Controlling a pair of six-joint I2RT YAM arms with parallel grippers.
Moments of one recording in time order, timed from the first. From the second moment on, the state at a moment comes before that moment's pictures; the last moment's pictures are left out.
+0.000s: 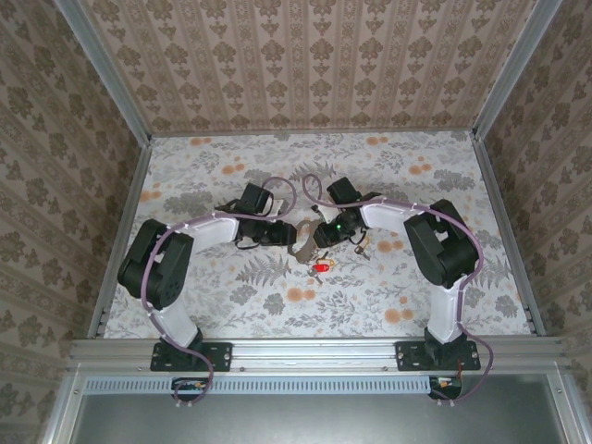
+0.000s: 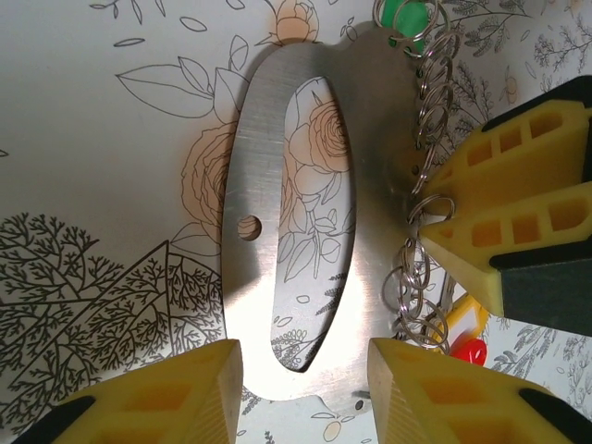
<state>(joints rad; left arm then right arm) -0.54 1.73 0.96 -0.27 0.48 -0.38 0.50 1.95 1.20 -0.45 -0.39 0.05</state>
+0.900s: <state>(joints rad) -0.54 1.74 0.96 -0.27 0.48 -0.39 0.50 1.92 1.14 -0.38 -0.40 0.02</state>
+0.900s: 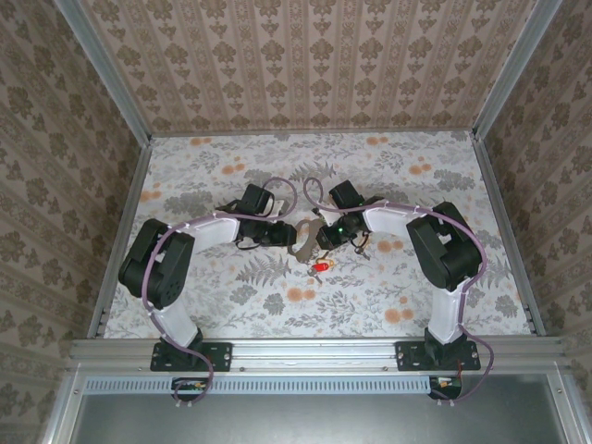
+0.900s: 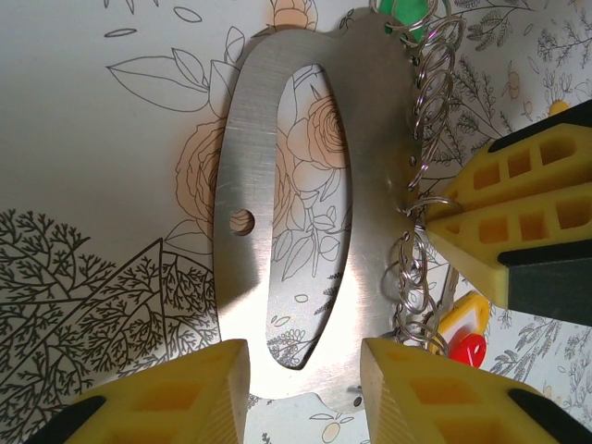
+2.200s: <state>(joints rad) -0.50 0.96 0.85 -0.18 0.77 -0.24 0.55 1.36 1.09 -0.21 -0.81 -0.07</state>
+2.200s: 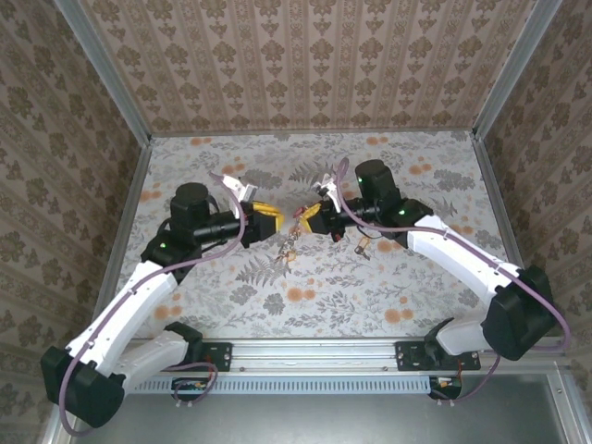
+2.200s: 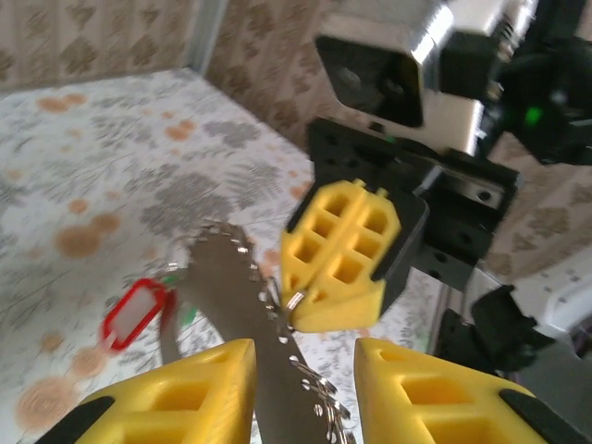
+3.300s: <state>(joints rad) -0.57 1.02 1.00 -0.22 1.00 -0.14 0.55 1.32 1.17 -0.18 -1.05 -0.02</state>
